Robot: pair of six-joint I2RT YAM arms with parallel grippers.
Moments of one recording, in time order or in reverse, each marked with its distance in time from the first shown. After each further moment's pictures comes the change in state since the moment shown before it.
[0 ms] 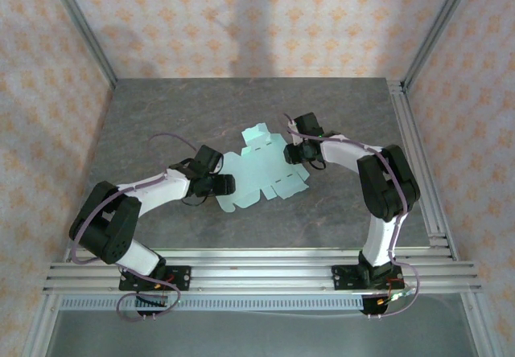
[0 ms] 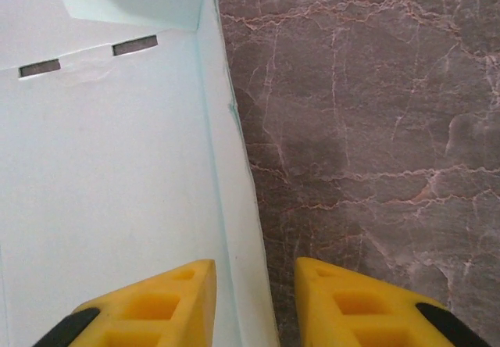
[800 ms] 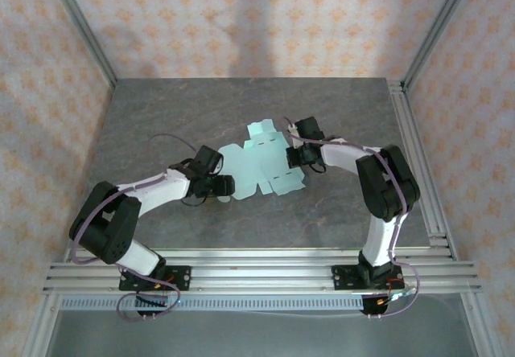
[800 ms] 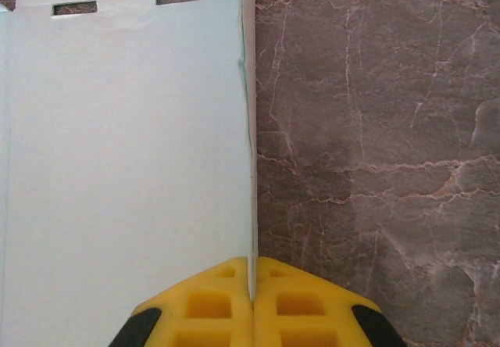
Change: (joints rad) left arm 0.000 -0.006 0.000 -0.018 0.000 -0.001; right arm 0.000 -0.002 -0.052 0.068 -0.016 -0.005
